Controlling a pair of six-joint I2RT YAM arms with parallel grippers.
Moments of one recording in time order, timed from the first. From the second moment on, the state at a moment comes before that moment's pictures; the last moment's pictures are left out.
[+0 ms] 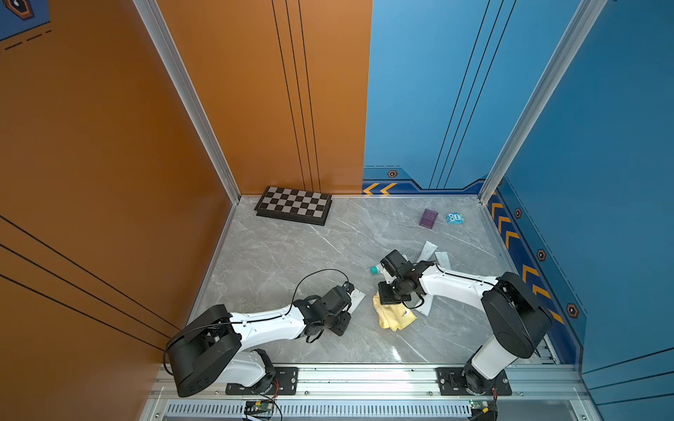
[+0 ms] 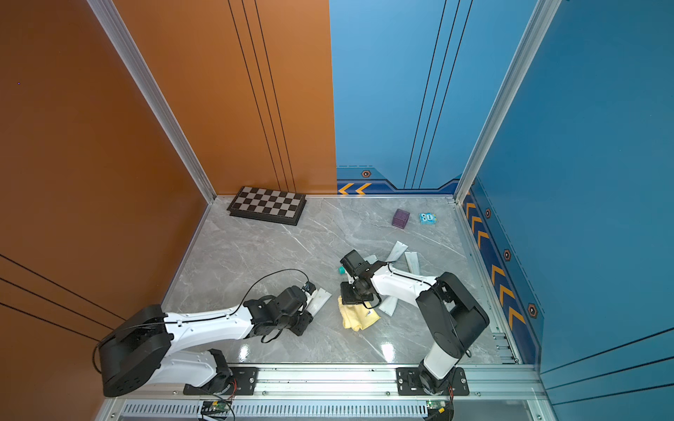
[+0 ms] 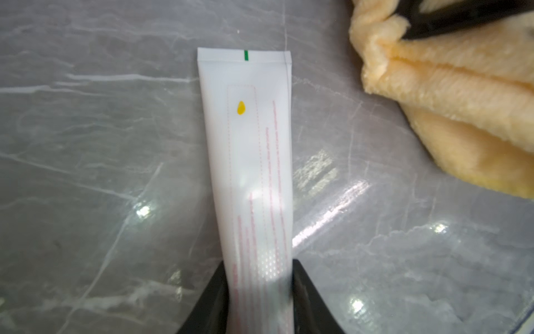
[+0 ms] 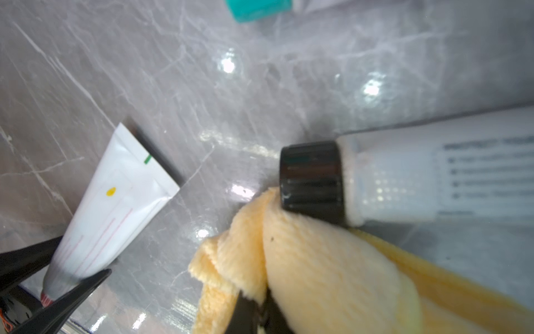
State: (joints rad) left arm -0.94 1.35 0.53 -0.20 -0.03 -0.36; right arm 0.66 1.65 0.94 -0.53 -0.20 0.55
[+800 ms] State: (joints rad) left arm -0.95 1.49 0.64 -0.15 0.11 -0.23; right arm 0.59 1.62 1.02 -0.63 -0.22 0.45
